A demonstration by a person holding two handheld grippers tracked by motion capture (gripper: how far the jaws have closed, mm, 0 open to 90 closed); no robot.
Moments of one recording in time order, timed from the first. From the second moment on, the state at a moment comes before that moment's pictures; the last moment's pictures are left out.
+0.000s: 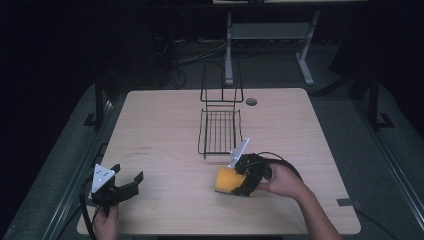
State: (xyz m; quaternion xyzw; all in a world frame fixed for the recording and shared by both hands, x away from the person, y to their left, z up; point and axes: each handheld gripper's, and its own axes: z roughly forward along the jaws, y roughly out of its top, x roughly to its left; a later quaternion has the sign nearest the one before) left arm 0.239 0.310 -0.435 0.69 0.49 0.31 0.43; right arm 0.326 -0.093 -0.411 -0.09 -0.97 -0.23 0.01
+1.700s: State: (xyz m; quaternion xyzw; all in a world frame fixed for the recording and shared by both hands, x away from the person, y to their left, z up) left arm 0.236 0.314 -0.435 0.68 0.50 0.32 0.43; right arm 0.361 -0.073 -0.395 -0.08 -0.97 -0.22 0.02
